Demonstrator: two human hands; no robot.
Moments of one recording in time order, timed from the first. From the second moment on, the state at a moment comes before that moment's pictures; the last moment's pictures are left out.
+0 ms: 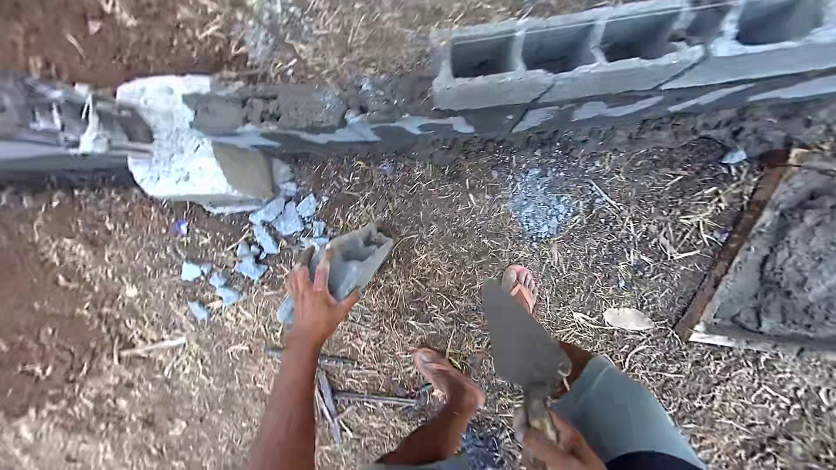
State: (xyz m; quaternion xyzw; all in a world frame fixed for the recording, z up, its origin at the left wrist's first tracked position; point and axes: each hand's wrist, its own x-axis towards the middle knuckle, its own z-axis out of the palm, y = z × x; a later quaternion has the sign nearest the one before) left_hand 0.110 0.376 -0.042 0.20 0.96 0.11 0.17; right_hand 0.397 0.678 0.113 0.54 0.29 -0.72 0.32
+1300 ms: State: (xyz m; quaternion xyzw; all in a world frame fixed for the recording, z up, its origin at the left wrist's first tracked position) left_hand 0.219 0.324 -0.159 -0.10 0.78 0.60 -0.14; right_hand 0.173 0.539 -0.162 0.02 0.63 -0.78 -0.01
